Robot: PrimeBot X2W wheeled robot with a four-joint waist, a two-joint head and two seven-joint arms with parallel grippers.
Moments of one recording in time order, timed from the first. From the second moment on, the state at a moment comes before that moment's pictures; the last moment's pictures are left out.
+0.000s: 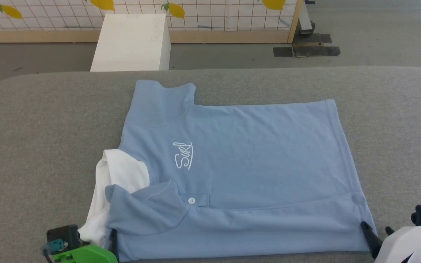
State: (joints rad) left arm 0.13 0.40 -0.34 0.01 -0.67 0.38 0.15; right arm 0.10 -0.05 -0.27 0.05 0.27 0.13 0.56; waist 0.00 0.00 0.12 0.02
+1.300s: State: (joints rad) left arm -0.95 0.61 -0.35 0.48 -0.58 0.09 0.56; right arm -0.24 -0.06 0.06 -0.02 0.14 0.13 -0.13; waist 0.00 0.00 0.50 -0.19
